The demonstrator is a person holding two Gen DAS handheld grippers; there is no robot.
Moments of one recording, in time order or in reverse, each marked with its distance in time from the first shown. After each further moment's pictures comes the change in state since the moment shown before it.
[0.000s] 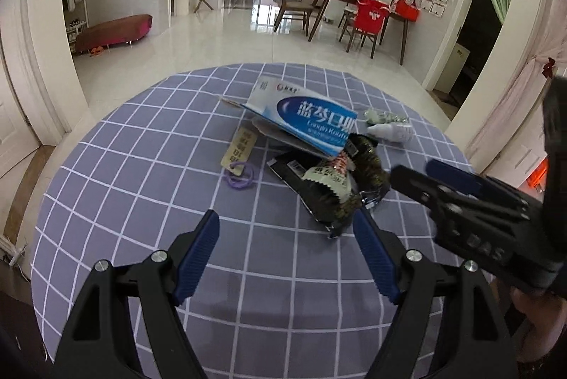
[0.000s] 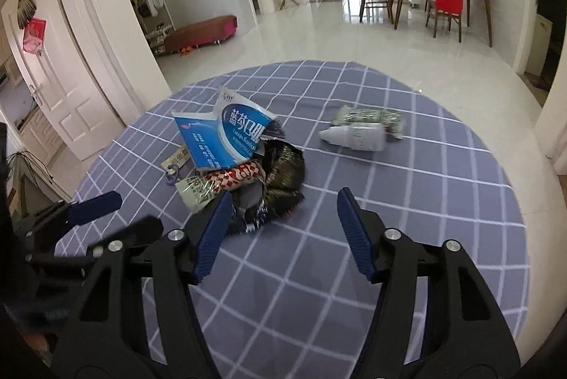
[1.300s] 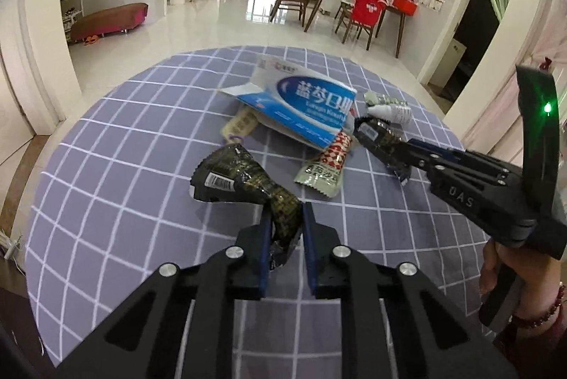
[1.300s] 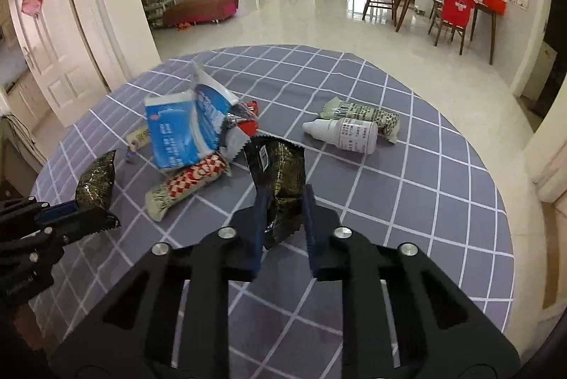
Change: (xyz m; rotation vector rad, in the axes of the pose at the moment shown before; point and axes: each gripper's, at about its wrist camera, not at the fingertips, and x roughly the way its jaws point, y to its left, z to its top) left arm -0.014 0.009 -0.025 -0.020 0.029 -0.032; right arm -0.004 -0.016 -0.003 -0.096 0.019 -0.046
